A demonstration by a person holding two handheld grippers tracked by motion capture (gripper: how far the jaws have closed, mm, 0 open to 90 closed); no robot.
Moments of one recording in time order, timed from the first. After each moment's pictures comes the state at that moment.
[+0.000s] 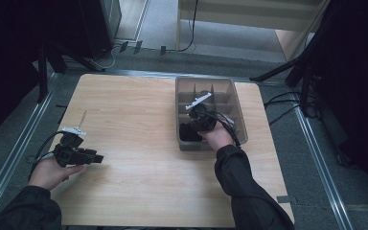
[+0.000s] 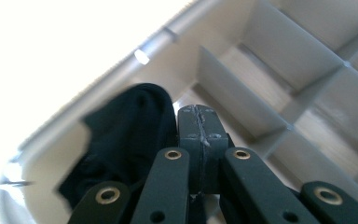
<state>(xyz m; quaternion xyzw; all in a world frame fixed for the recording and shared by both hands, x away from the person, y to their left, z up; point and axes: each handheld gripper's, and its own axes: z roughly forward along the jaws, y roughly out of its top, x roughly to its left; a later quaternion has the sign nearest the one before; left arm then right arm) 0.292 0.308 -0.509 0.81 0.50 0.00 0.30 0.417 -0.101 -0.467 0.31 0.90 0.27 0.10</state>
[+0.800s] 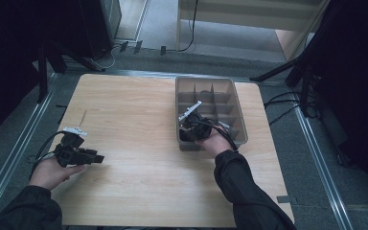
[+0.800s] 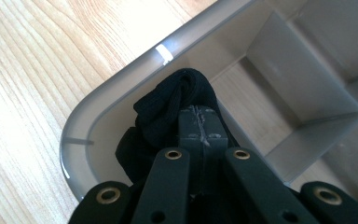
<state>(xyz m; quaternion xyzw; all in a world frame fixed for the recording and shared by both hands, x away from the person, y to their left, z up) 0.292 0.306 -0.509 0.81 0.50 0.00 0.30 0.396 -0.087 -0.479 0.28 0.93 0.22 0.09</state>
